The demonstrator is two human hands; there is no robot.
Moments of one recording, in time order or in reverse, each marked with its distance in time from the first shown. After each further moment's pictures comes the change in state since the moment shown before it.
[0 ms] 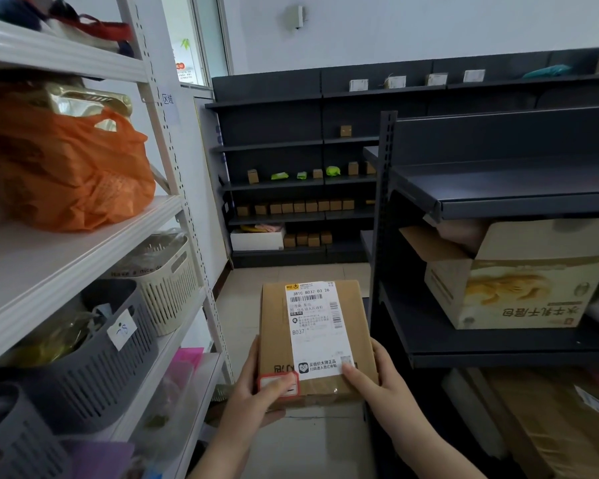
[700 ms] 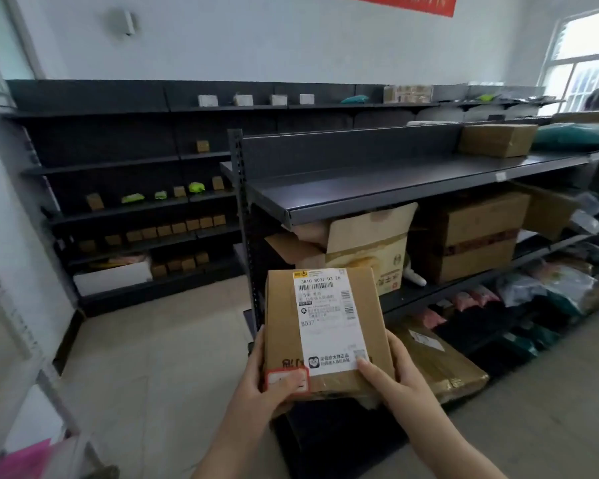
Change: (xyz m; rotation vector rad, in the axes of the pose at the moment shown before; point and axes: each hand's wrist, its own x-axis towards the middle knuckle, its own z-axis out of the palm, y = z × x) left_hand 0.009 0.019 0.124 0.038 -0.505 0.077; right_hand -0.086 -0.036 -0.101 0.028 0.470 -0.028
